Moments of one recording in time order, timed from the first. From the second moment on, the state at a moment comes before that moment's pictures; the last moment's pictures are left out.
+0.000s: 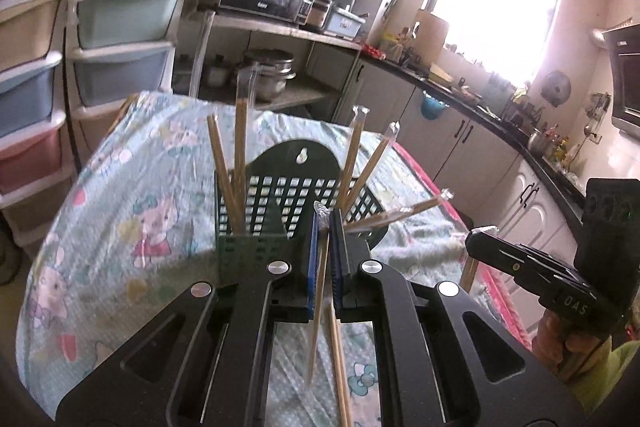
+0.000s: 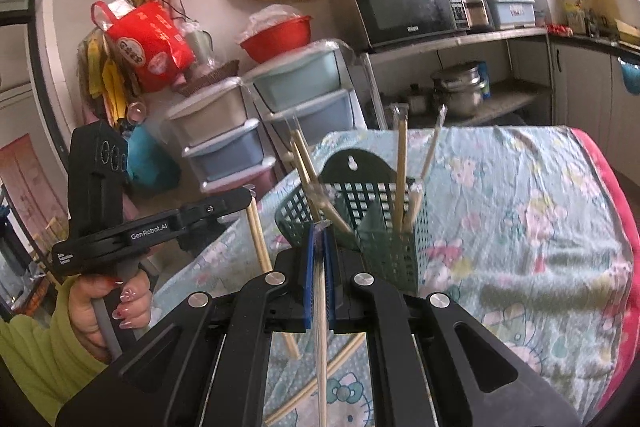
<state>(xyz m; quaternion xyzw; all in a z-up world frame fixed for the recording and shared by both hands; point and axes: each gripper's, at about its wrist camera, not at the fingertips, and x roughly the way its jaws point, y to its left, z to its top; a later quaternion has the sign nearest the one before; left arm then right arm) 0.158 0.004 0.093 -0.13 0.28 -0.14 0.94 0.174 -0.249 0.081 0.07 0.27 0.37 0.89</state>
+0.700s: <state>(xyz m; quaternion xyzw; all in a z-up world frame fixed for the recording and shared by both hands) 0.161 -0.007 0.147 -0.10 0.22 -0.15 0.96 0.174 -0.245 0.132 0.06 0.19 0.37 0.91</state>
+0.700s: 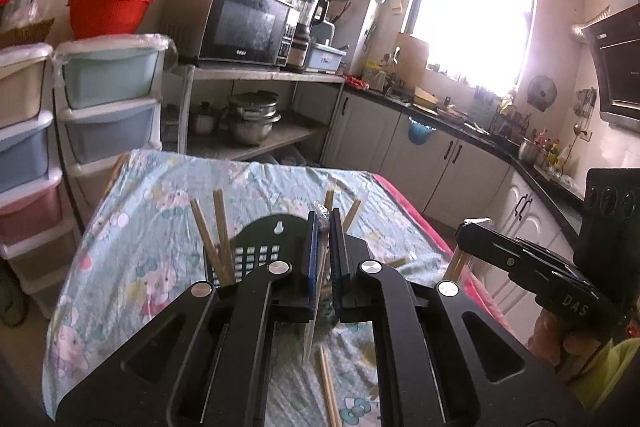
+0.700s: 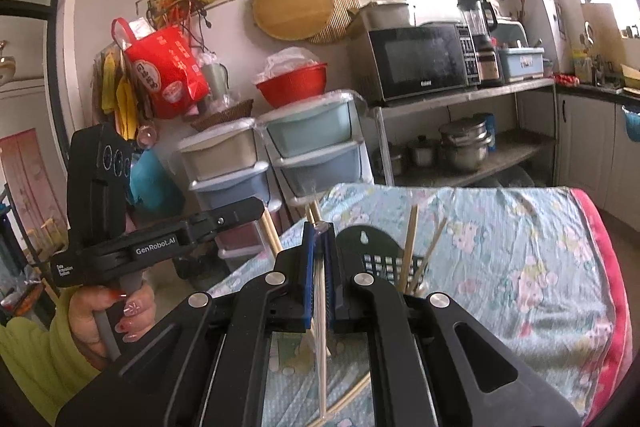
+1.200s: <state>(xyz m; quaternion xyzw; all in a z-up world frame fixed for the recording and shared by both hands) 0.172 -0.005 0.201 -0.09 0.16 -0.15 0.97 0.193 -0.254 0.181 0.07 0.11 0.35 0.93</state>
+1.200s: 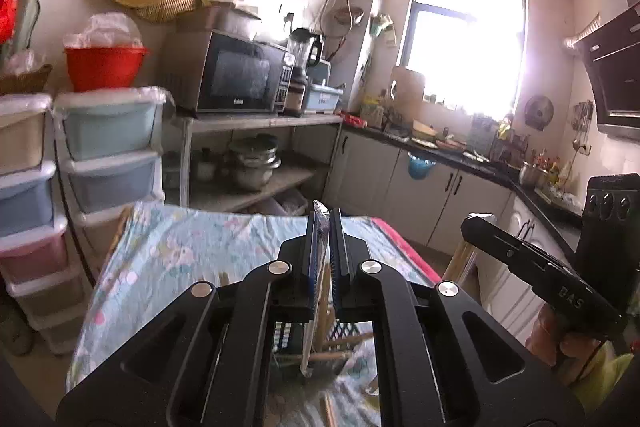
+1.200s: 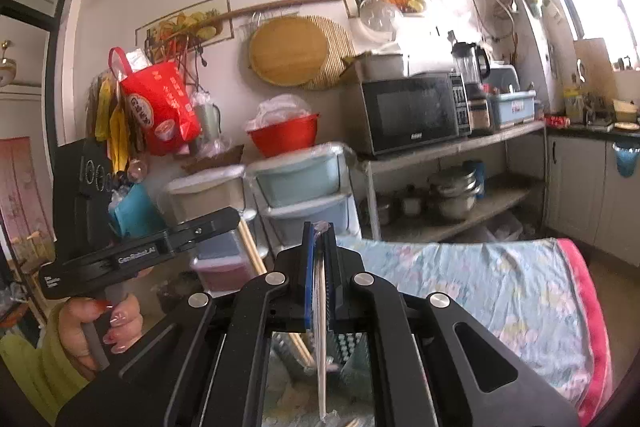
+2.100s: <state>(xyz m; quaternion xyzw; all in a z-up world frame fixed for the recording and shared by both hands) 0.233 -0.011 0.204 -0.10 0.15 -0.13 0.98 0.246 -0.241 0.196 0.06 0.06 0.30 0.95</state>
